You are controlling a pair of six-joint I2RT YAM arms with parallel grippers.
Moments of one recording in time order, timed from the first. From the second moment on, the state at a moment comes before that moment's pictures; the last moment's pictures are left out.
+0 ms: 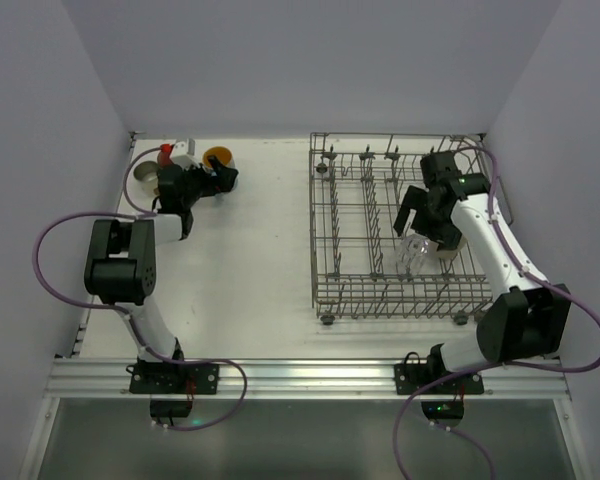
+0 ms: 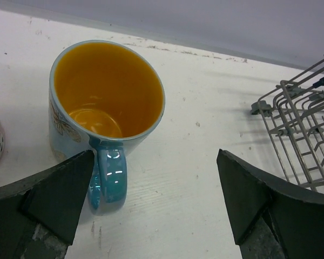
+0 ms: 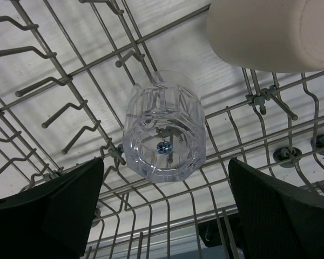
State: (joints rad) left arm -0.01 1.85 0.94 0.69 0.33 -0.40; right arm 0.16 1.46 1.36 -1.13 0.17 0.56
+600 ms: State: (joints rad) left arm -0.01 1.52 0.83 0.71 0.37 -0.47; right arm 0.16 1.48 1.23 -1.03 0.14 0.57
